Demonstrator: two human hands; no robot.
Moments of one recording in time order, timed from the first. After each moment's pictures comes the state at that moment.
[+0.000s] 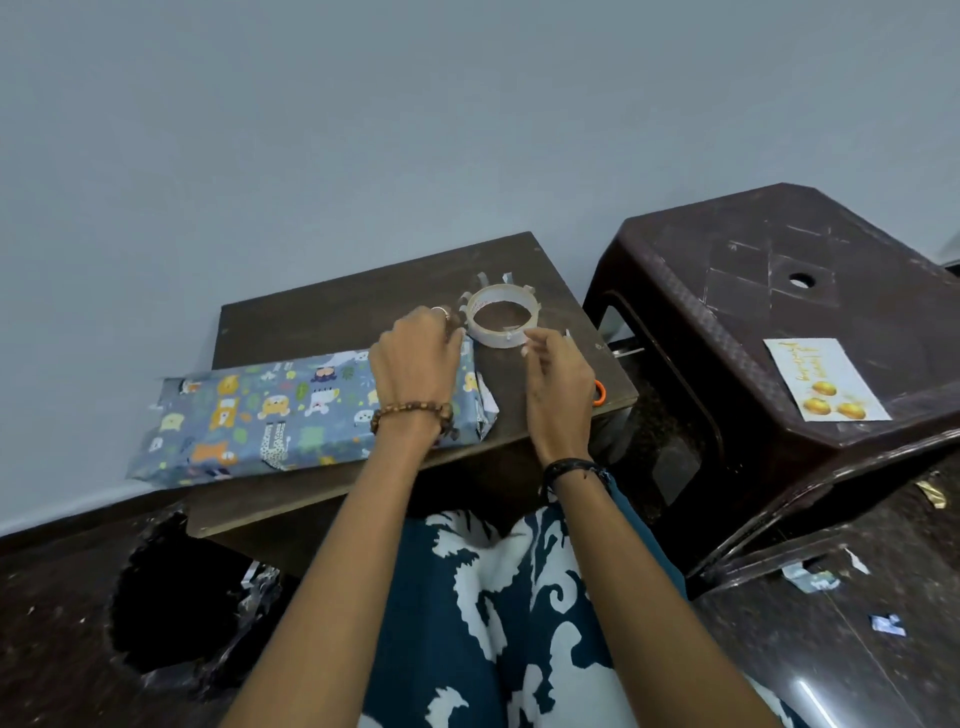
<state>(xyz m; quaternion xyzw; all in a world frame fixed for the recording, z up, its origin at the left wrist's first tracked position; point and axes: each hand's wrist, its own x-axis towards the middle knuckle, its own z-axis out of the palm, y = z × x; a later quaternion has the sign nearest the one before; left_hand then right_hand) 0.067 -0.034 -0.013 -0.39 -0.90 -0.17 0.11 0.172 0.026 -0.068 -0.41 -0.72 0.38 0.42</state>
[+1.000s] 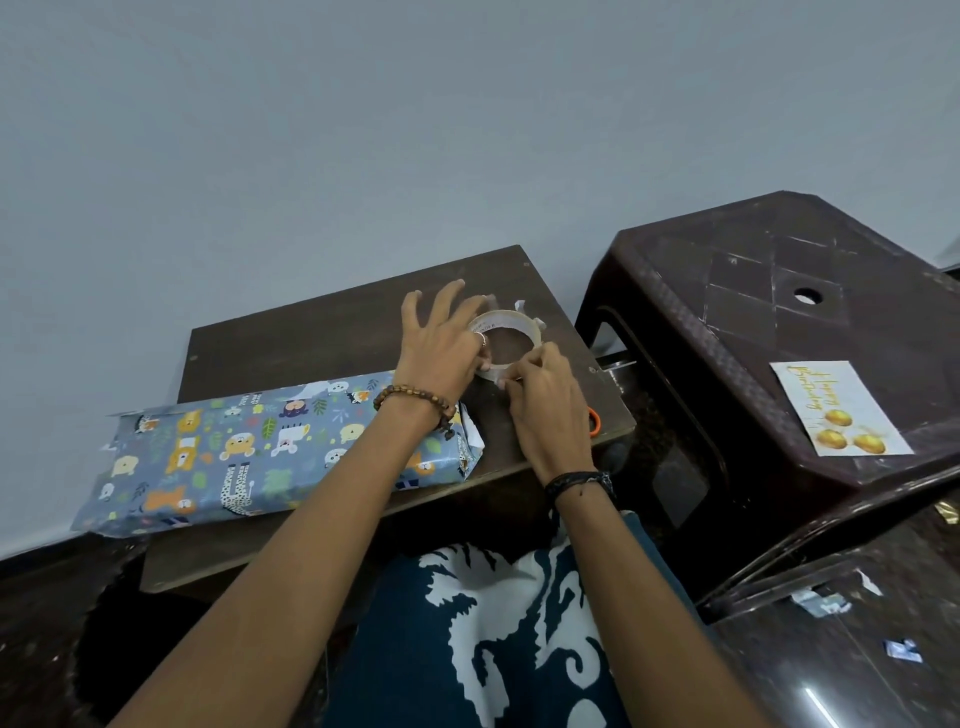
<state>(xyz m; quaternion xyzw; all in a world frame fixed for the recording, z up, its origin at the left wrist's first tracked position) 0.050 0.020 -0.025 -0.58 -0.81 0.03 0.10 0.165 0.057 -0.072 -0.40 -0.85 0.21 0.28</state>
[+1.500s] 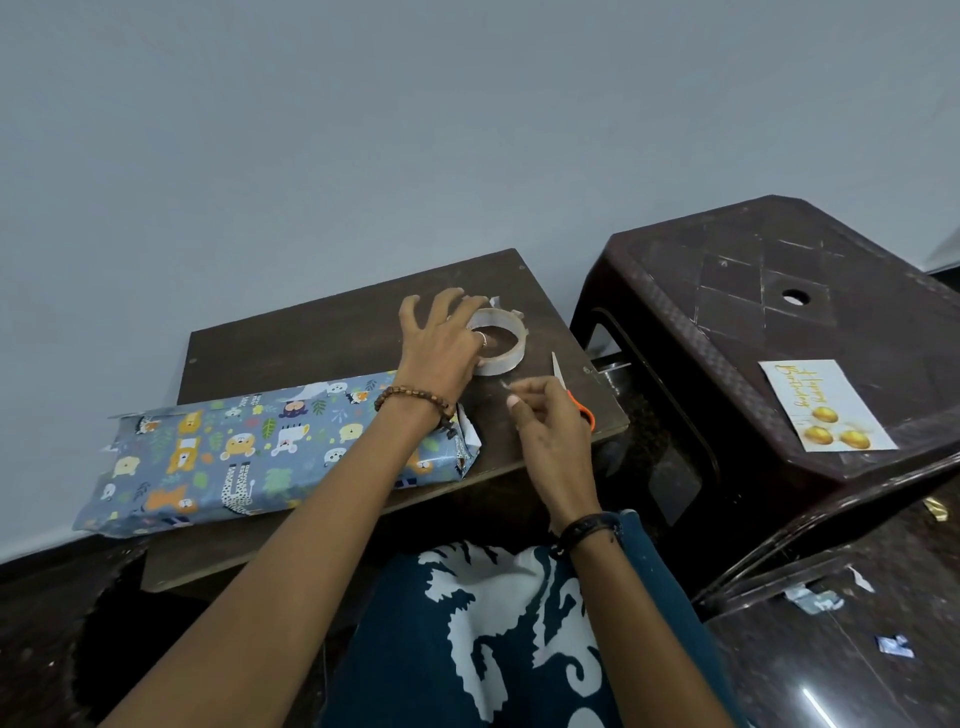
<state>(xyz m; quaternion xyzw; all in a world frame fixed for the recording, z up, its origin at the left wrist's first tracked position) 0.052 0.022 -0.027 -0.59 -0.81 0.00 0.10 0.191 0.022 -0.058 -0.42 -0.64 0.55 0.35</state>
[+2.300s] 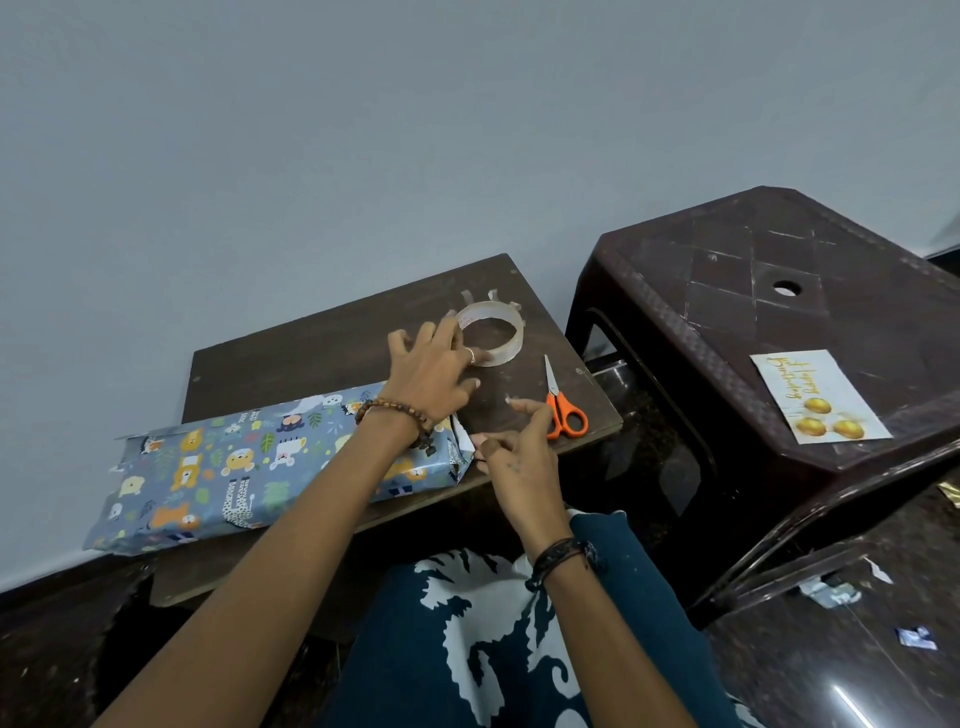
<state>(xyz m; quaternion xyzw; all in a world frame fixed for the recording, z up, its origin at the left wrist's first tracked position) 0.048 0.015 -0.031 -0.59 -0.80 0.02 0.04 0.184 0.001 -0.076 -0.41 -0.59 0.62 0.30</state>
